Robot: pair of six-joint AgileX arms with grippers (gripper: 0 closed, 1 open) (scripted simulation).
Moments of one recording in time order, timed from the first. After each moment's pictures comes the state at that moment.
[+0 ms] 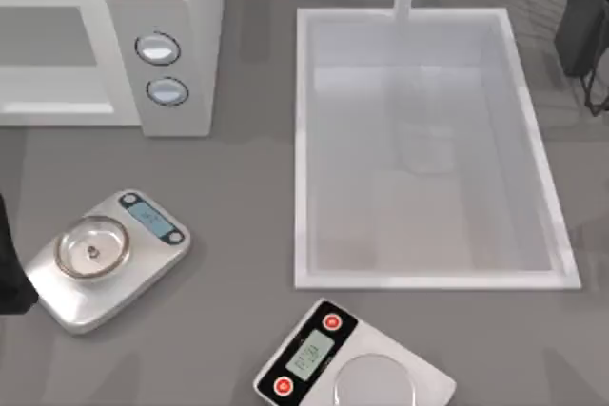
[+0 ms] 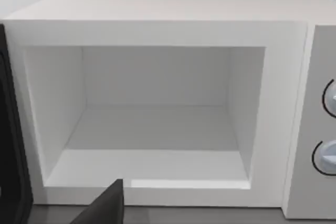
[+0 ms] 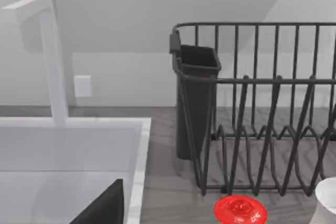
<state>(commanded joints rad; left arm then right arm) 0.00 0.00 0.00 0.00 0.00 0.00 0.00 0.00 0.00 0.00 0.00 0.00</state>
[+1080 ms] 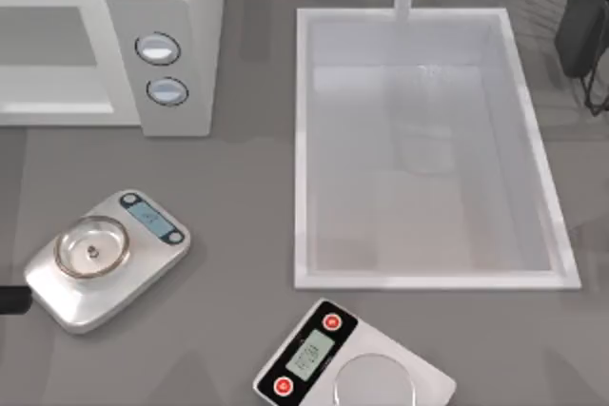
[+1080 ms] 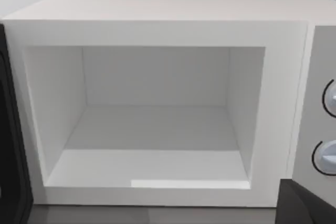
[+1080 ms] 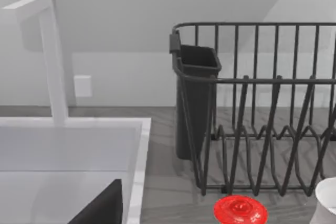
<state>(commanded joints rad) 0.00 0.00 0.00 0.00 0.00 0.00 0.00 0.00 0.00 0.00 0.00 0.00</state>
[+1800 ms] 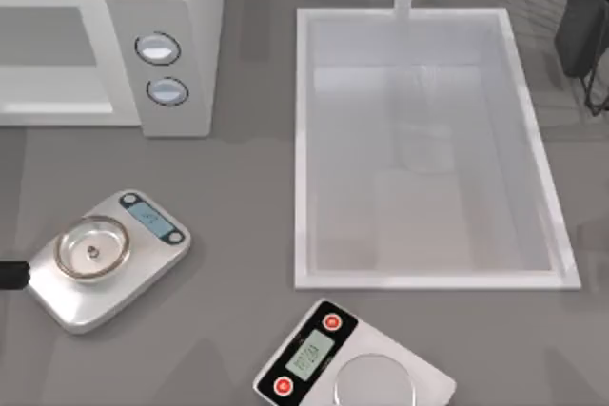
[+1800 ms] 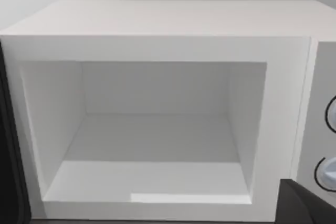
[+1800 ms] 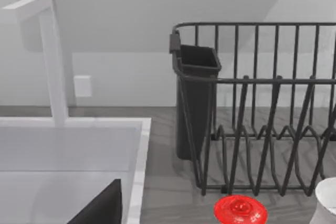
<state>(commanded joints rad) 0.00 0.20 0.05 0.15 0.00 0.00 0.00 0.00 0.00 0.00 0.00 0.00</state>
